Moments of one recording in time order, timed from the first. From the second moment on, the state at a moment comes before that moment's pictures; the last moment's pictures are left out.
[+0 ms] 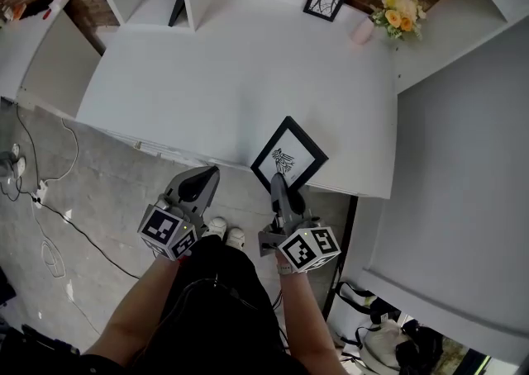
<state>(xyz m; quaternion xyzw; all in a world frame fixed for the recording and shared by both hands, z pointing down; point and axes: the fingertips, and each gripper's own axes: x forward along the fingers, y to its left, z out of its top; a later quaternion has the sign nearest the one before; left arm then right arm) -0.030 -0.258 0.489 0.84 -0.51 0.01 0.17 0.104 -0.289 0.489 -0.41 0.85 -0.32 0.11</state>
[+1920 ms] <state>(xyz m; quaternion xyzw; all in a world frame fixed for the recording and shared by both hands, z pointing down) -0.093 -0.275 0.393 0.83 -0.55 -0.03 0.08 0.146 -0.296 0.372 -0.48 0.87 -0.11 0.09</state>
